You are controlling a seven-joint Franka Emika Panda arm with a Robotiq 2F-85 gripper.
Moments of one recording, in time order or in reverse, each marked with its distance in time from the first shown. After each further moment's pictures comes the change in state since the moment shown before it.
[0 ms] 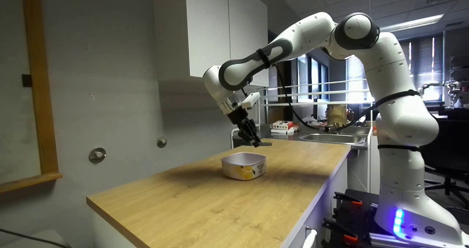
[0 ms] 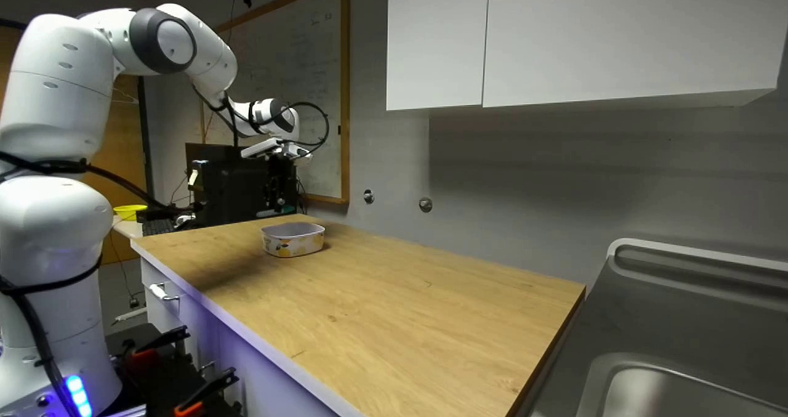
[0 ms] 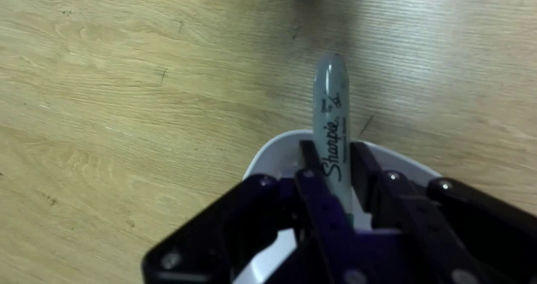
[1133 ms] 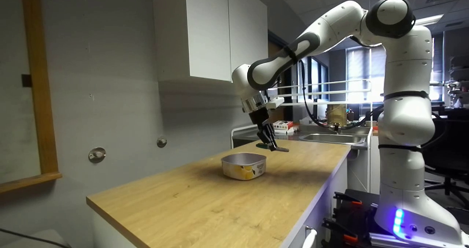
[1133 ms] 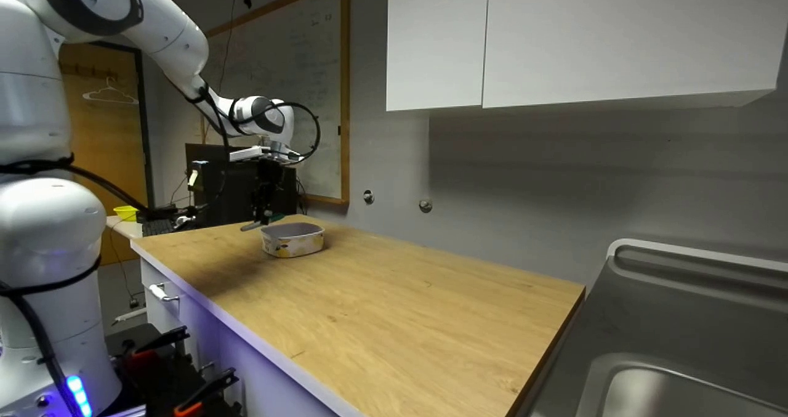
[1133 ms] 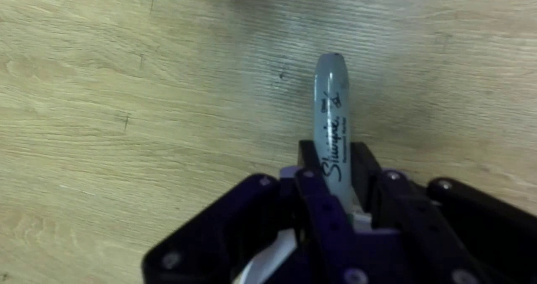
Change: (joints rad) arm -0.083 -0.301 -0.019 -0.408 0.134 0.266 -0.076
